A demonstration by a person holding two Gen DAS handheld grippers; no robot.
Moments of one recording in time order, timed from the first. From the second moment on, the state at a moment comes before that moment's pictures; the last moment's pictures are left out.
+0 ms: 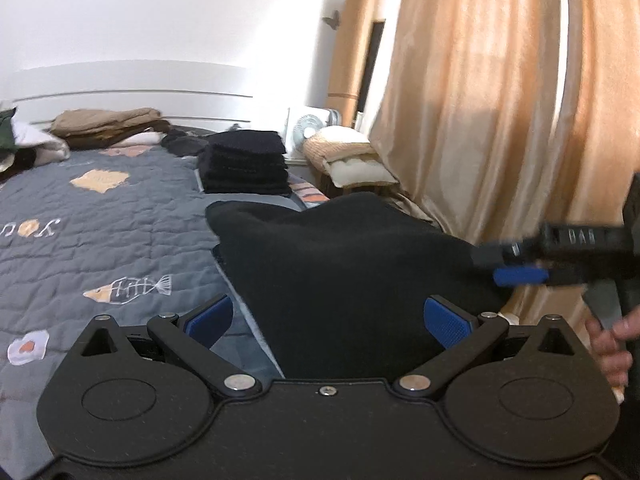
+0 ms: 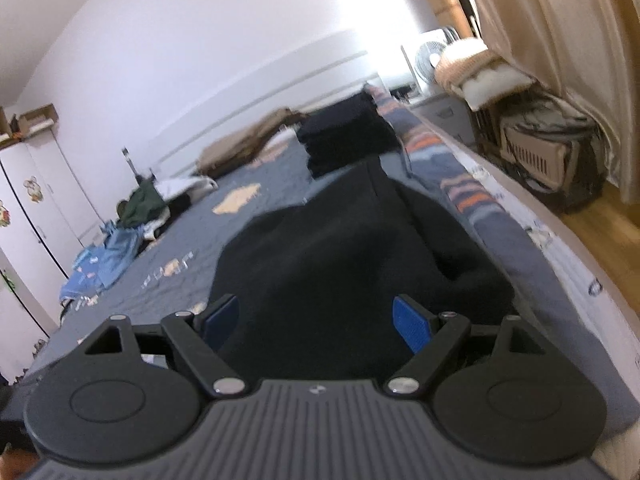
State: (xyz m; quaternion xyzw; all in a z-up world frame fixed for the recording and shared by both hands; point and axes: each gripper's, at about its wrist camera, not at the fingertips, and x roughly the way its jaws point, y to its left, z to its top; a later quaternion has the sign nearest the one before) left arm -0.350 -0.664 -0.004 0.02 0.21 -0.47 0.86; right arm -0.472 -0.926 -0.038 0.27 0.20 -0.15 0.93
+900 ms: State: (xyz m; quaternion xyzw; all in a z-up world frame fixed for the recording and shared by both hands) left arm -0.350 -0.681 -0.003 0.00 0.23 -0.49 0.84; right arm -0.480 -0.979 -0.072 0.32 0.19 -0.16 0.91
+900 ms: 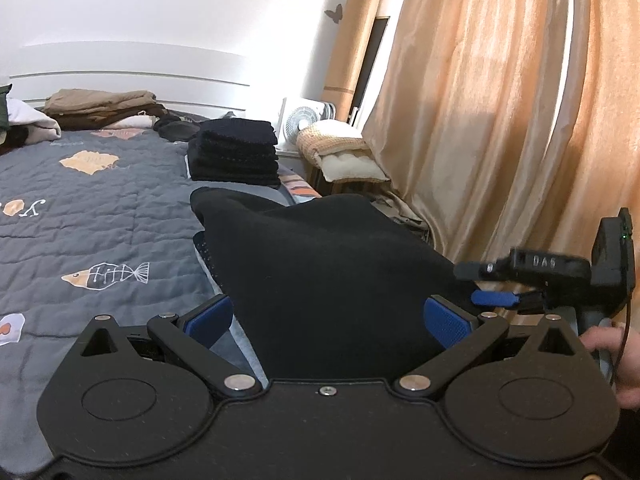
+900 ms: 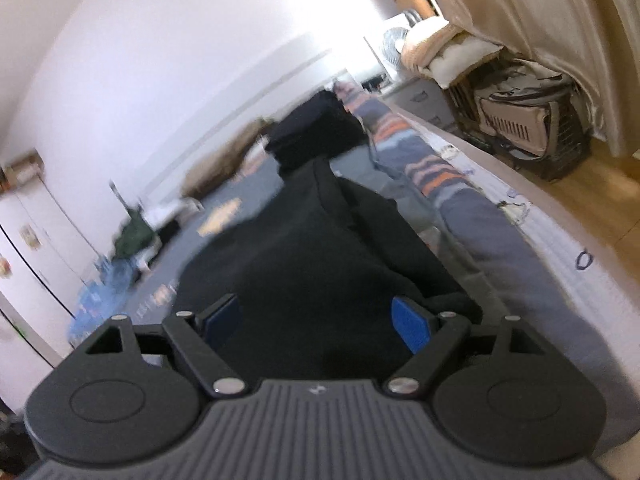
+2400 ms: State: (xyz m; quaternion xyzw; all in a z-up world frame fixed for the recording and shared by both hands) left arm -0.301 -0.701 -0.026 -0.02 0.26 -0.44 0.86; right arm -0.248 -1.065 -0.044 0.32 0.38 -0.05 0.86
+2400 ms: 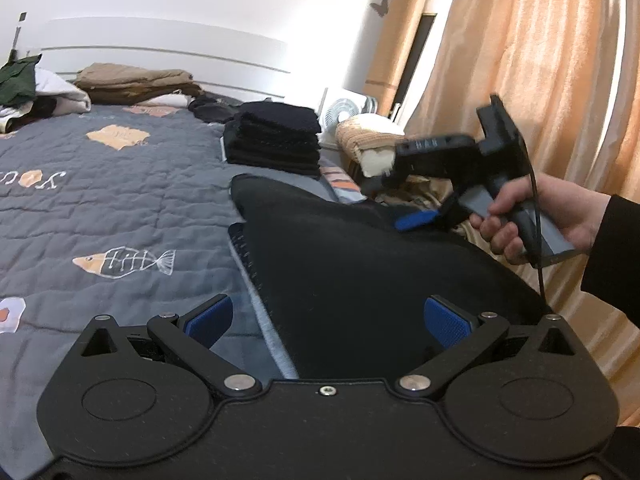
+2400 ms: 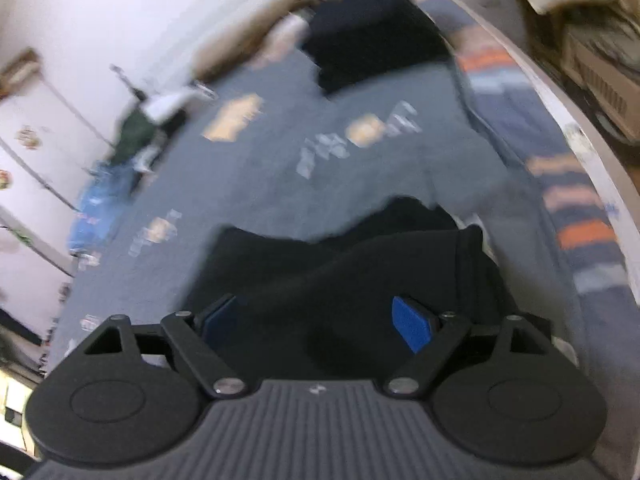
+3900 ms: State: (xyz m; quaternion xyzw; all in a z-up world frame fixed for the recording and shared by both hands) left arm -0.297 -0.685 -0.016 -0.05 0.26 -0.42 0.87; right arm -0.376 -1.018 -0.018 0.34 0.32 -0.02 0.89
